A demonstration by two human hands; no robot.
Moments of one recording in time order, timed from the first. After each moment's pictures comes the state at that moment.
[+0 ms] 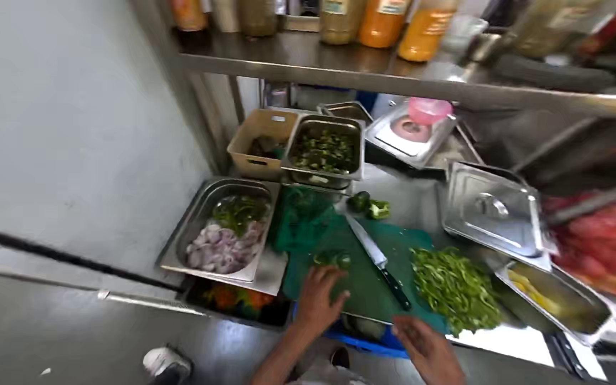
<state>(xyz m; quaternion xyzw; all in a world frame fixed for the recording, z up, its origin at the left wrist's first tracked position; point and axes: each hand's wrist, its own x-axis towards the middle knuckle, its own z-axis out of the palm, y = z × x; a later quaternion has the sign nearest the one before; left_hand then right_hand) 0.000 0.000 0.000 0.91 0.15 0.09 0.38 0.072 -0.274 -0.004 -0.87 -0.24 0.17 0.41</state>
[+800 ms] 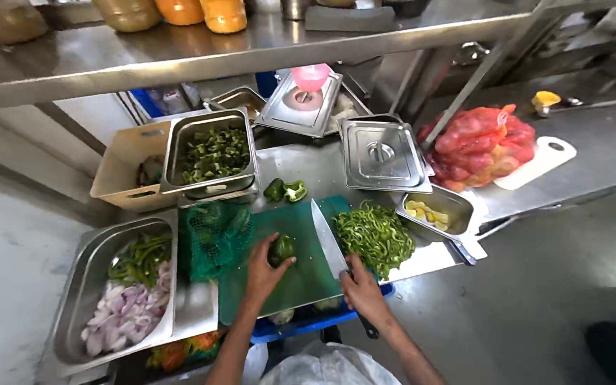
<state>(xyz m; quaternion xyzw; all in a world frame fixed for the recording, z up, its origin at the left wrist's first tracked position) 0.096 0.010 -0.049 0.90 0.10 0.11 0.41 0.113 -0.263 0.002 -0.82 0.01 0.25 0.51</state>
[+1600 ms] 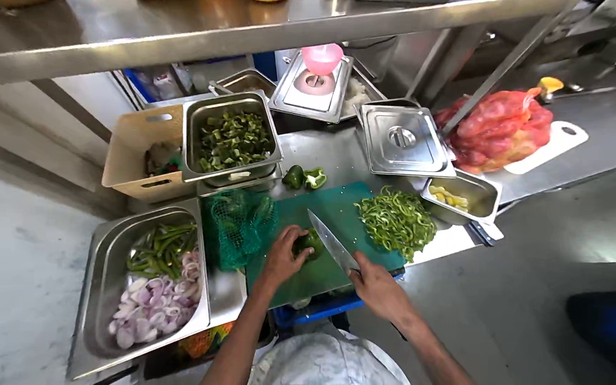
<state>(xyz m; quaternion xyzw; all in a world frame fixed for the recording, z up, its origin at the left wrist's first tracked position) 0.098 0.057 -0.043 0.89 -0.07 0.08 0.44 0.089 -0.190 0.066 -0.92 -0.05 0.32 0.22</state>
